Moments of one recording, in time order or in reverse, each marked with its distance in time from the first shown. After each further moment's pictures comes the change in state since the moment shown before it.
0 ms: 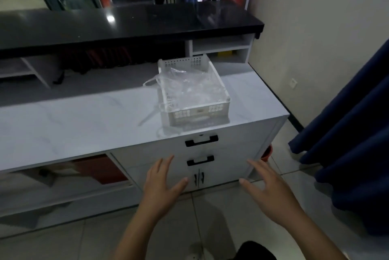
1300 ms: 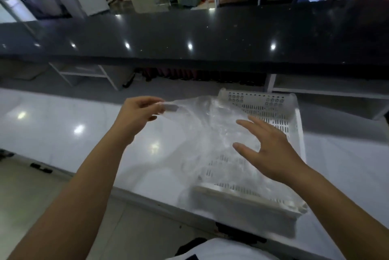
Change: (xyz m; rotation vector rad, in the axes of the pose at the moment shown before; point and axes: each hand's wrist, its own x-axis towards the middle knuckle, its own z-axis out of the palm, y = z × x) left_hand 0.285 0.058 -0.214 -0.347 0.556 -0.141; right_hand 0.385 -0.183 -0.017 -0.204 -0.308 -0.653
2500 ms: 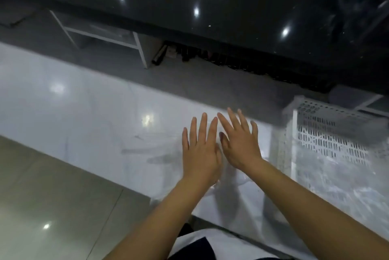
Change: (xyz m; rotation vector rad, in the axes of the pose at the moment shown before) left_hand 0.027 -0.157 -0.004 0.710 -0.011 0.152; right_hand 0.188 -0.122 0.233 -0.433 -0.033 -0.016
